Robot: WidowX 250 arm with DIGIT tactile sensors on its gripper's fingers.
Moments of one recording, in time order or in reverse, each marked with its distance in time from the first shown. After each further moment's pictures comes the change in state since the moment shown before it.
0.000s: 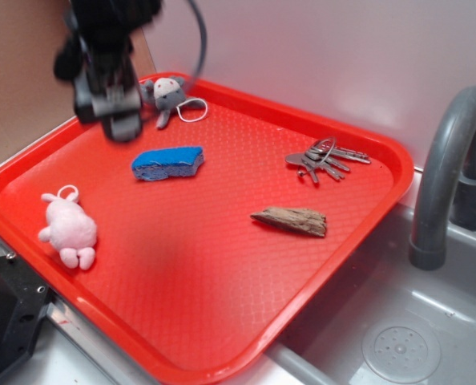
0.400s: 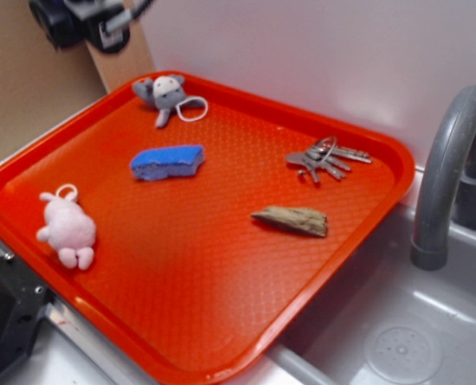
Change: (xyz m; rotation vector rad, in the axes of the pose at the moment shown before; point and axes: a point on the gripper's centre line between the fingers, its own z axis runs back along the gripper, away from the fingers) arm -0.002 0.031 0.042 -0.012 -0.039 0.280
